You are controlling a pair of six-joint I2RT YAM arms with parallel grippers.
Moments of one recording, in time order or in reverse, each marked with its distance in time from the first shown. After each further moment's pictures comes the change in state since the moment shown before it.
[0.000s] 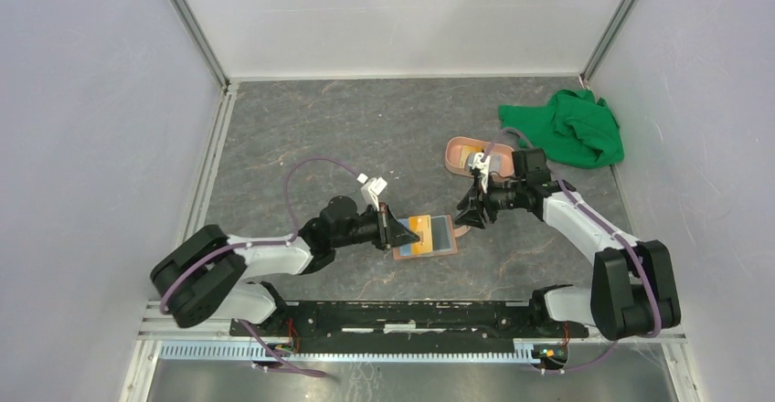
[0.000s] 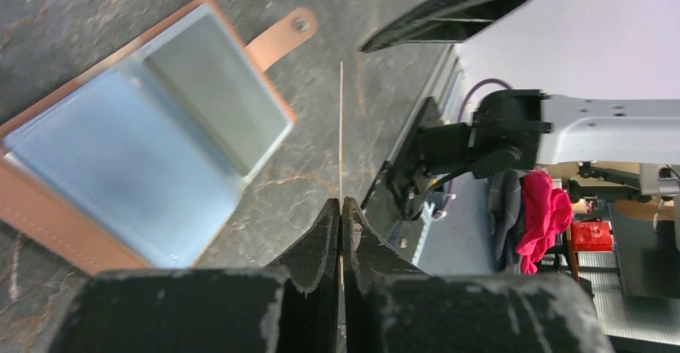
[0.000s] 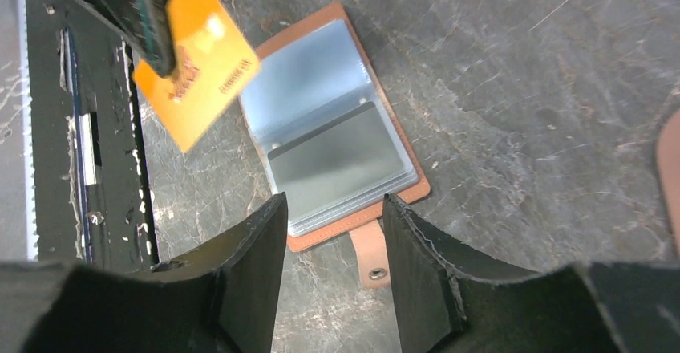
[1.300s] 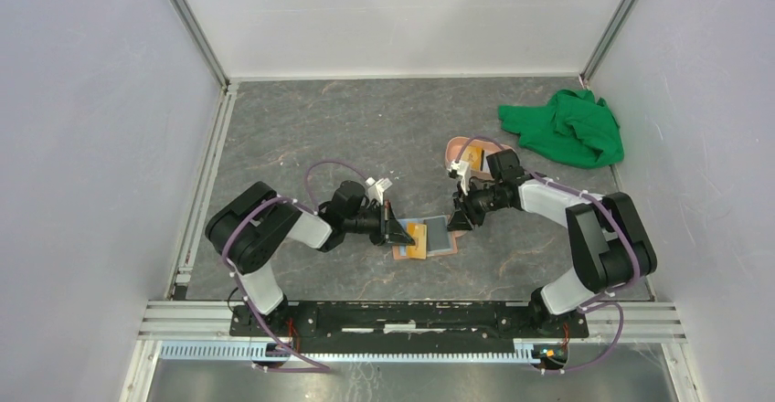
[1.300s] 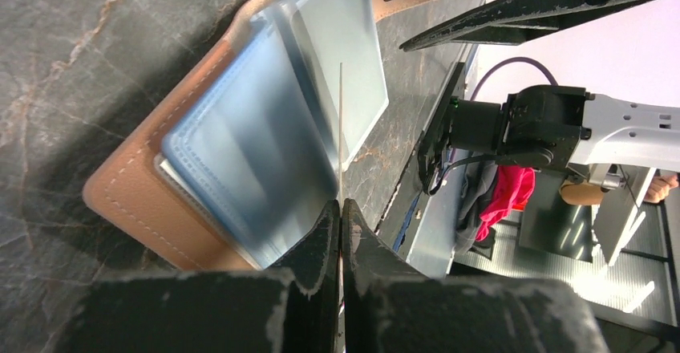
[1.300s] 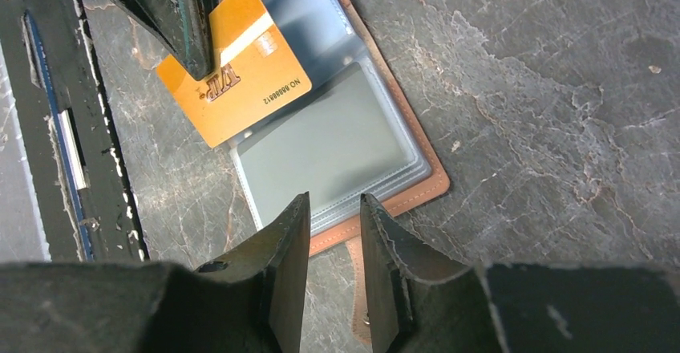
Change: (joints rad) left arm 0.177 0.428 0.128 0.002 0.332 -0.044; right arm 0.109 0.274 0.045 0.043 0.131 0.108
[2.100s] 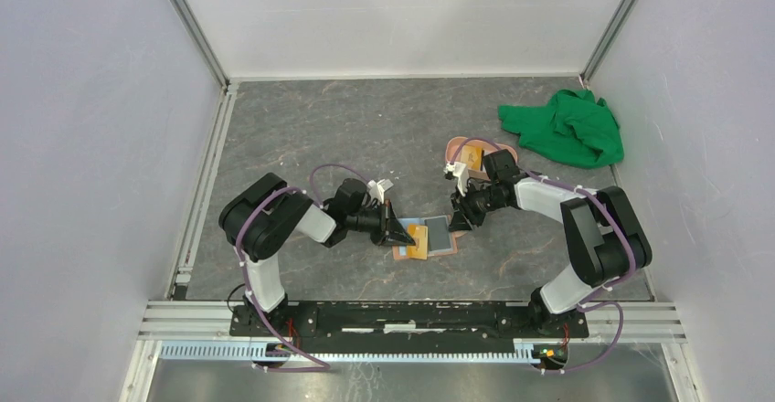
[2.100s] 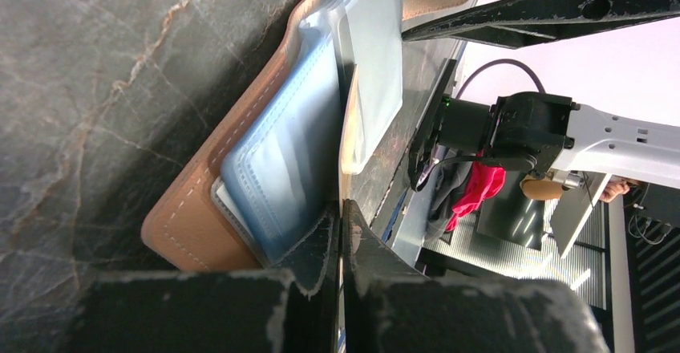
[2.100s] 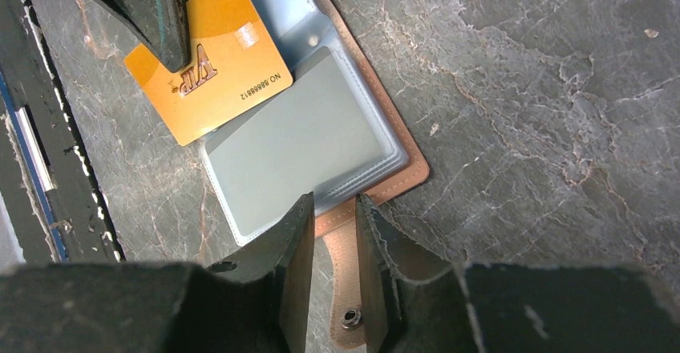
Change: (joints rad) left arm 0.031 0.116 0.046 0.007 0.087 -0.067; right arm 0.019 0.045 0.018 -0.012 0.091 0.008
